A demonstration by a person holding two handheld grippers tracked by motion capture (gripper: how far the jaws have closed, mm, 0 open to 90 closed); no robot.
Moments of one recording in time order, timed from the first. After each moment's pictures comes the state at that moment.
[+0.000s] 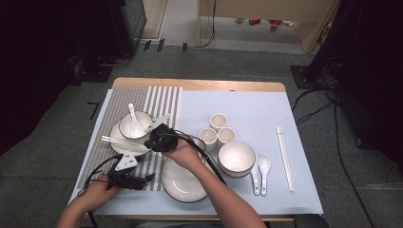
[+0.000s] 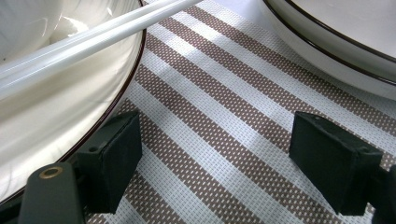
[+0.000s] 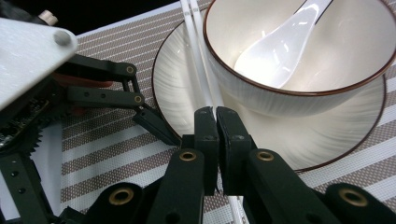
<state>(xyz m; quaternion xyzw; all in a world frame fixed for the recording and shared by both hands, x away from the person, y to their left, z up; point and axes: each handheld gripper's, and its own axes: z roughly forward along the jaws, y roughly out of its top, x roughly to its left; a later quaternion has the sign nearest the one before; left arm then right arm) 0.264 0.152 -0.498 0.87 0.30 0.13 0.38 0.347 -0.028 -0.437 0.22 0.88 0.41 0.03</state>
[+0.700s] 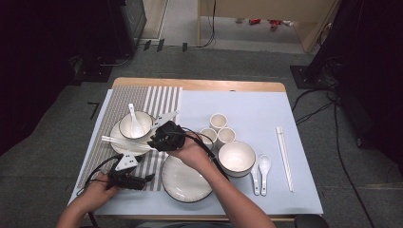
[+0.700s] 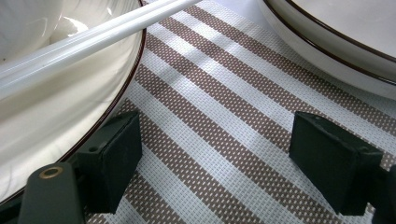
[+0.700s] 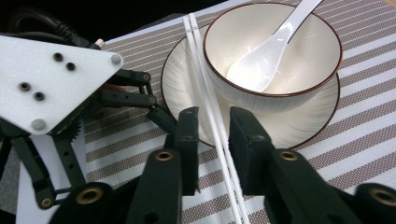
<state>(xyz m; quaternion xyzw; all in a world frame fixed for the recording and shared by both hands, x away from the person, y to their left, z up) 0.264 0.152 -0.498 0.87 0.30 0.13 0.38 0.334 -0.051 -0.403 0.23 0.88 0.42 0.04</state>
